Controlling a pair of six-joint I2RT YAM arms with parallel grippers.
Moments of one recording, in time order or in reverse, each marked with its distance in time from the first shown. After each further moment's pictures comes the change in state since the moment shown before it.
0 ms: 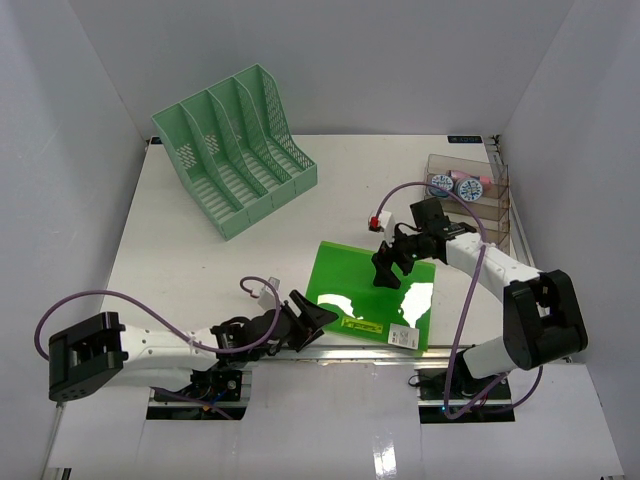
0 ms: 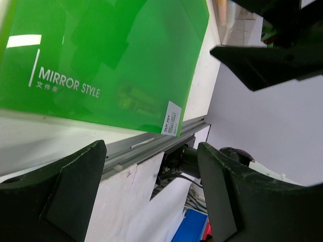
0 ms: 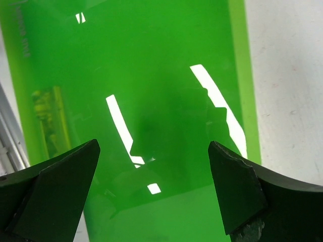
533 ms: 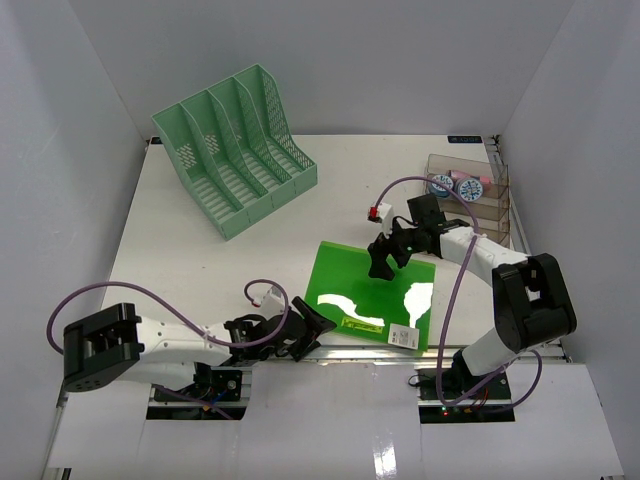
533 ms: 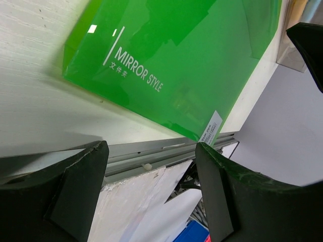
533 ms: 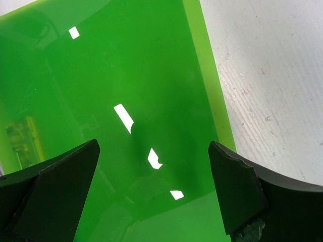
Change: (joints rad) left arm -0.025 0.112 0.103 -0.267 0.028 -0.189; right arm -0.017 0.114 0.033 0.132 0.027 0.119
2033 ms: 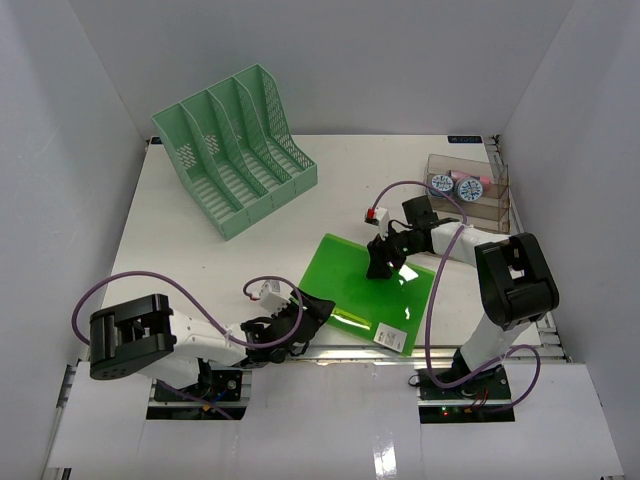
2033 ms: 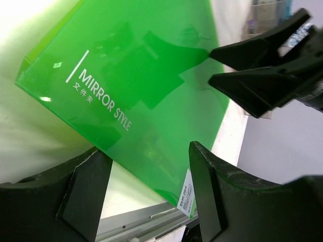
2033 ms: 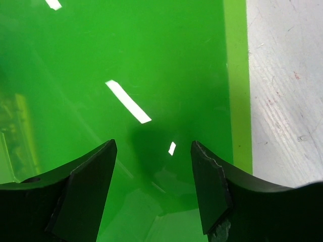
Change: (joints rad) left arm -0.032 0.181 0.007 0.293 -0.397 0.136; right arm -0.008 0.167 0.023 0.039 -0.085 0.027
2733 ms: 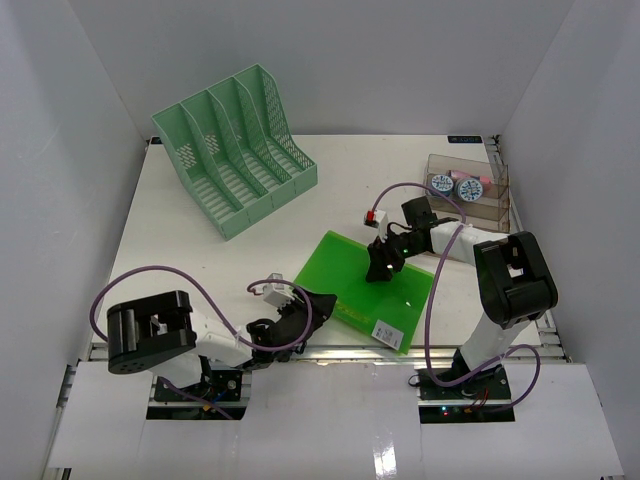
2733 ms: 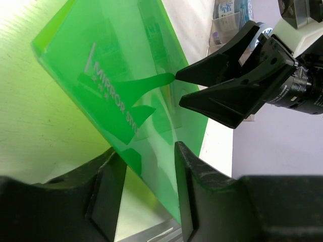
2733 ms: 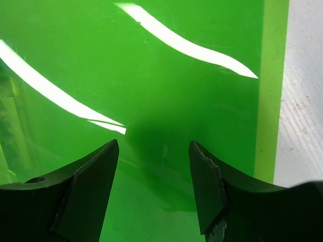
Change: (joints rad) left arm 0.004 0.100 -0.027 0.315 -0.081 0.203; right arm 0.000 0.008 0.005 -0.038 -0.054 -0.025
